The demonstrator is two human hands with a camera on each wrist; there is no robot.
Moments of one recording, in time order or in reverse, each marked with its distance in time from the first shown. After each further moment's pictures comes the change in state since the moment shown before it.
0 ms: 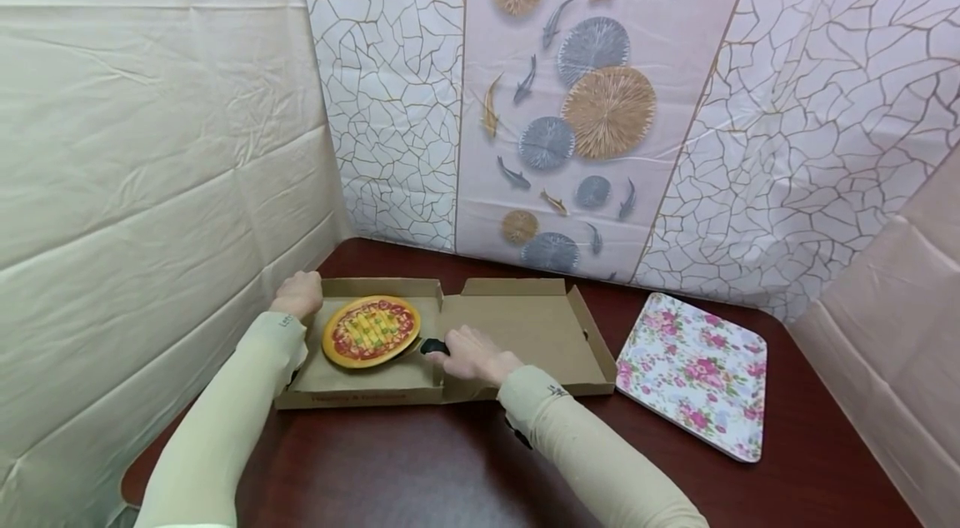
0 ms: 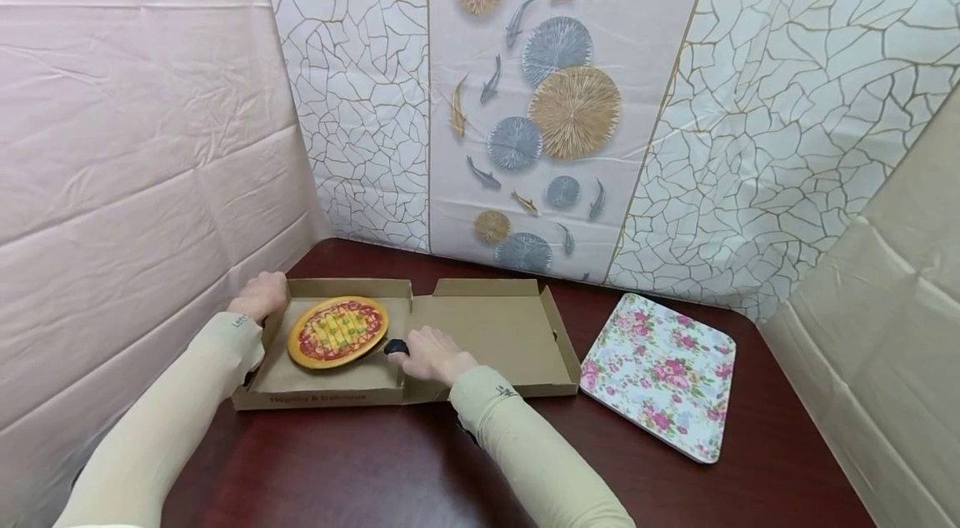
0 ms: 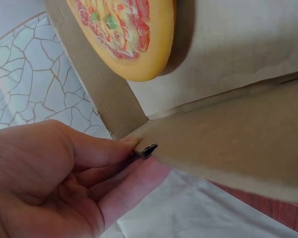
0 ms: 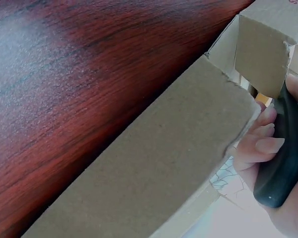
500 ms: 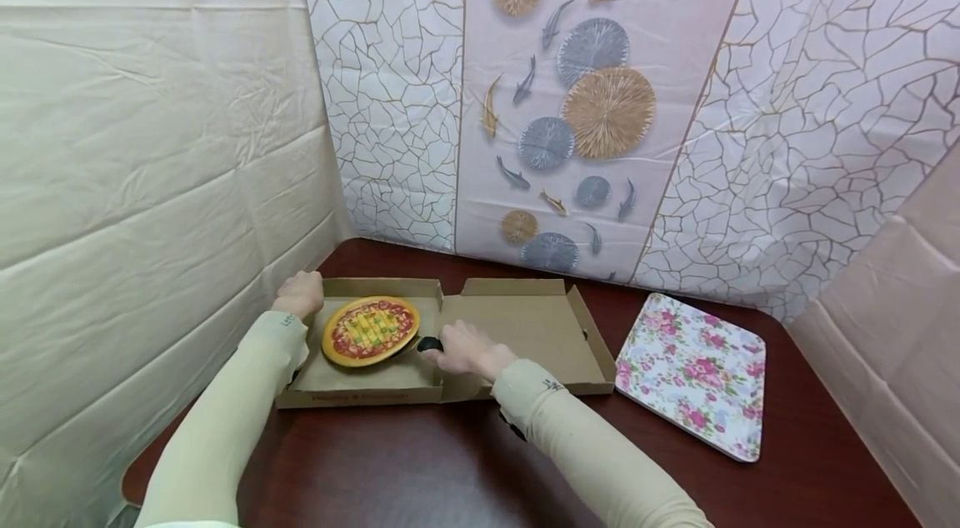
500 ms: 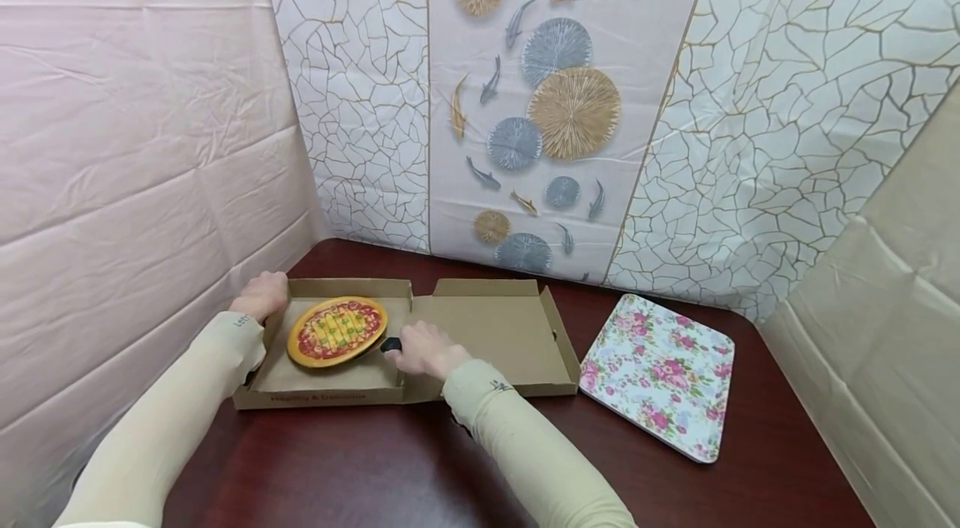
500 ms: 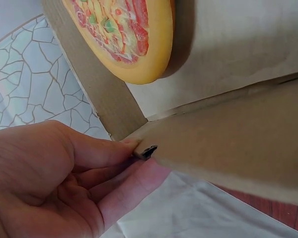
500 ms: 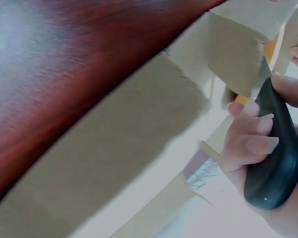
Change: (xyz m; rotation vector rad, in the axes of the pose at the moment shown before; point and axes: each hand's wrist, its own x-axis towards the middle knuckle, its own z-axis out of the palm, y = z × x) left_hand -0.001 0.002 0.001 0.003 -0.003 0.004; right_hand 0.002 -0.014 -0.013 -0.061 -0.033 0.003
